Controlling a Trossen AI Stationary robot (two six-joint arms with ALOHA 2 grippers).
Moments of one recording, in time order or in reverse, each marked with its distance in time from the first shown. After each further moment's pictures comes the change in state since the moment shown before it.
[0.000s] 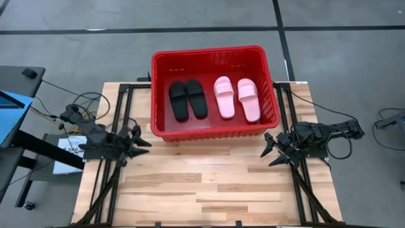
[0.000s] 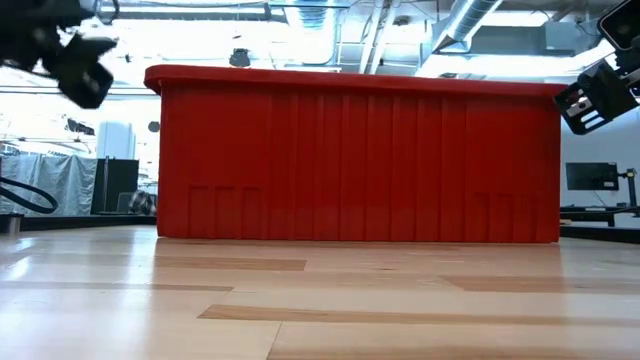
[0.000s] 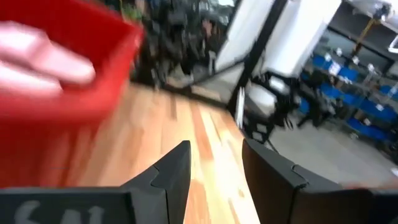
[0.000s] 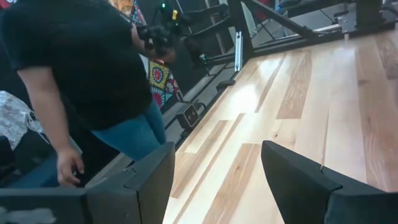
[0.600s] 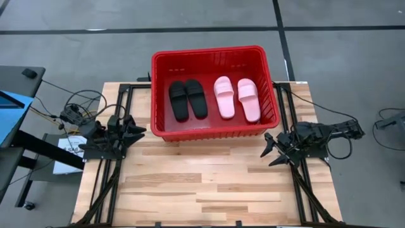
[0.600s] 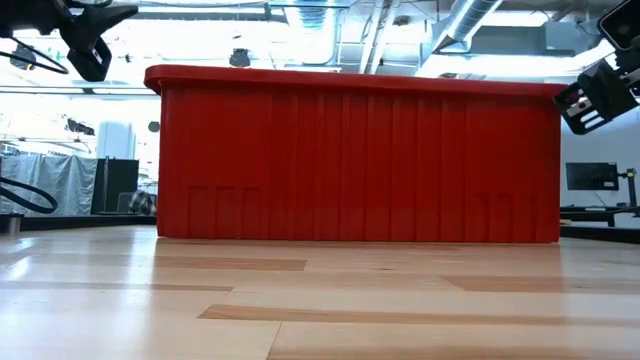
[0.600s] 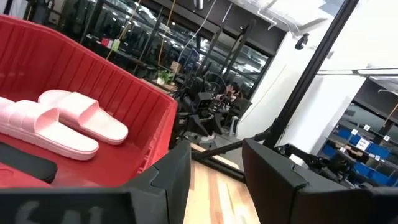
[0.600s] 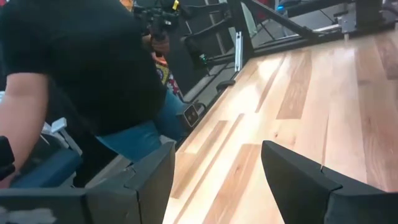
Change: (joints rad) left arm 0.000 0.000 0.084 0.141 -0.217 0.029; right arm 0.000 0.000 0.000 0.002 0.000 0.002
